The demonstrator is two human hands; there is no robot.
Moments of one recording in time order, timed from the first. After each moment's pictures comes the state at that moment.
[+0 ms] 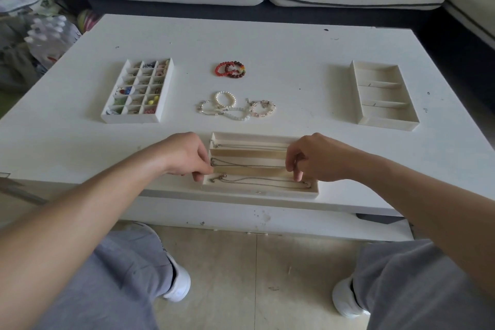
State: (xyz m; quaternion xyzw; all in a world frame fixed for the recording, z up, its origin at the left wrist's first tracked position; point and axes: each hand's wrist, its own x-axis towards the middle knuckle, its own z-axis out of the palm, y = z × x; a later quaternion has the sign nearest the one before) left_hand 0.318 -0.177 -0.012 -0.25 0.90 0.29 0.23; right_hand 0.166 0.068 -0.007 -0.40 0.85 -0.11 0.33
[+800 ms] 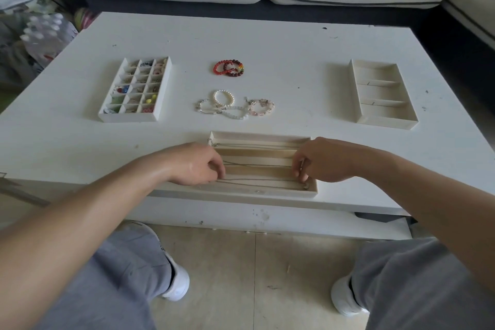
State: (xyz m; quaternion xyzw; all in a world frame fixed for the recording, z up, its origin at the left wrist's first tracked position) left_hand 0.314 -0.160 -0.014 -0.14 0.93 0.22 0.27; right_hand 0.159 0.075 -0.006 -0.40 0.85 -0.03 0.35
